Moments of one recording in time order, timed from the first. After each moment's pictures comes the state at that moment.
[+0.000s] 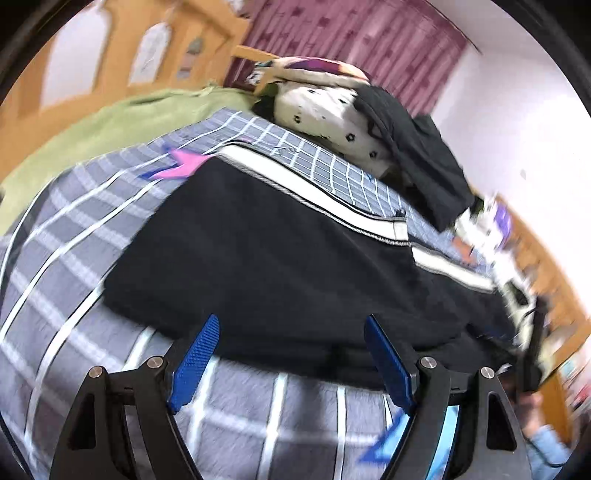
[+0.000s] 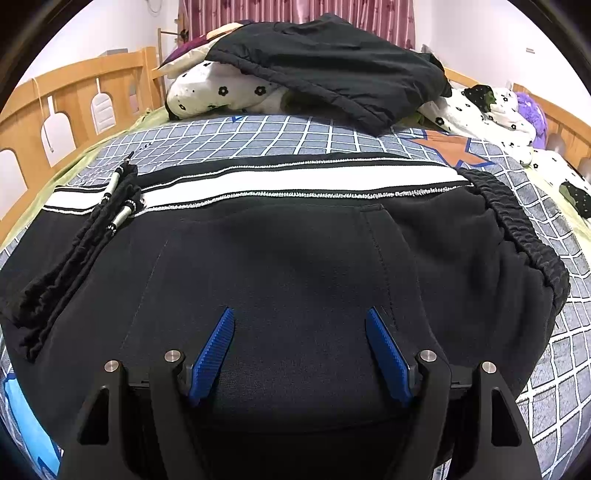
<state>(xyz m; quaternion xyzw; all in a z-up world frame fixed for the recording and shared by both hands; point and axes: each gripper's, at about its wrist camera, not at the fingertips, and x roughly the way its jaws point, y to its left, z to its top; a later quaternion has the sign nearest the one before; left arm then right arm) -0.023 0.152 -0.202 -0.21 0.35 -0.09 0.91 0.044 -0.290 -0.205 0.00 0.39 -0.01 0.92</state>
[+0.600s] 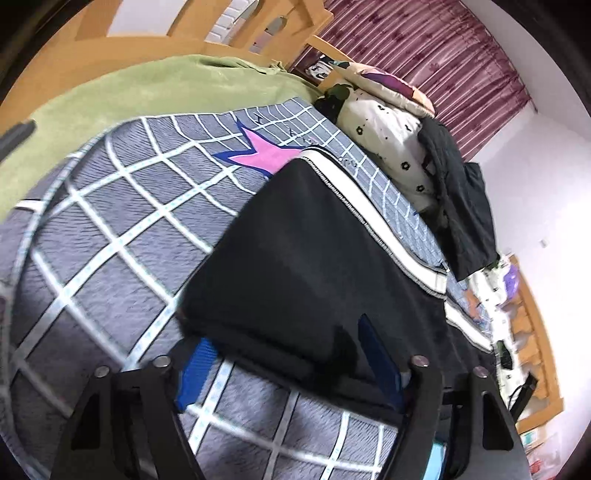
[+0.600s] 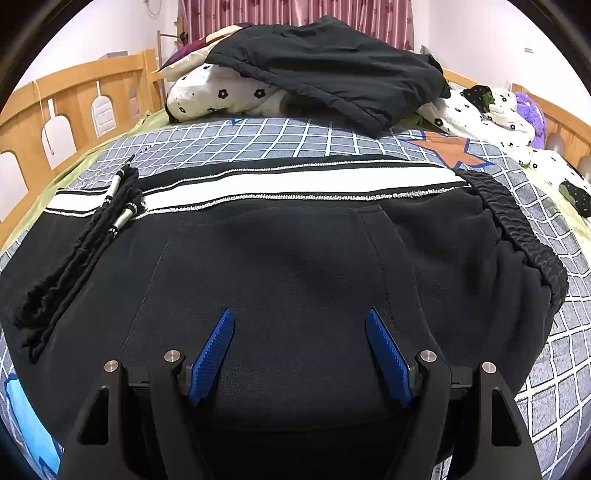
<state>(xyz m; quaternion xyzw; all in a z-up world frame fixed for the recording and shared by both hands) 0.004 0.205 -0.225 -0.31 0.37 -0.04 0.87 0.043 -0.292 -0.203 0.01 0.38 -0.01 0.92</state>
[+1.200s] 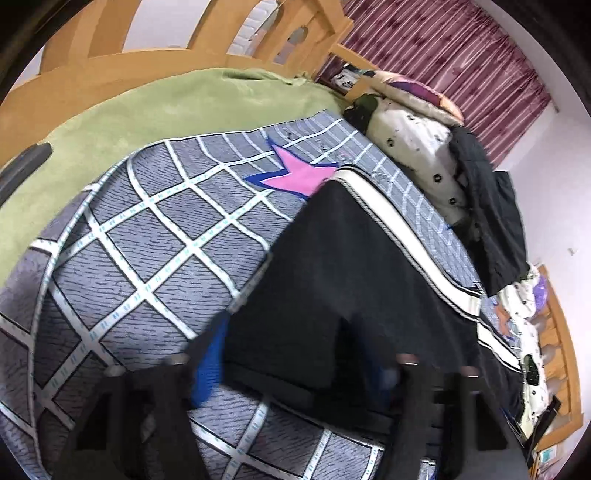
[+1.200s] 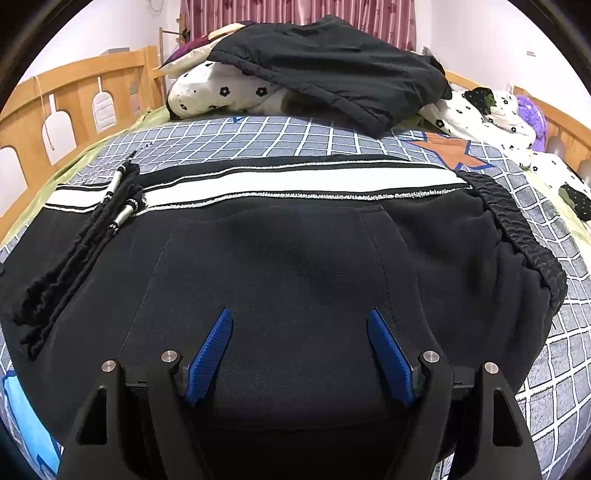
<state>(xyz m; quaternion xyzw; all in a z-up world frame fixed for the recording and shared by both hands) 0.026 0.222 -0.223 -0.30 0.38 0.03 0.88 0.042 -0.289 -0.203 0.00 0.38 -0.01 0.92</state>
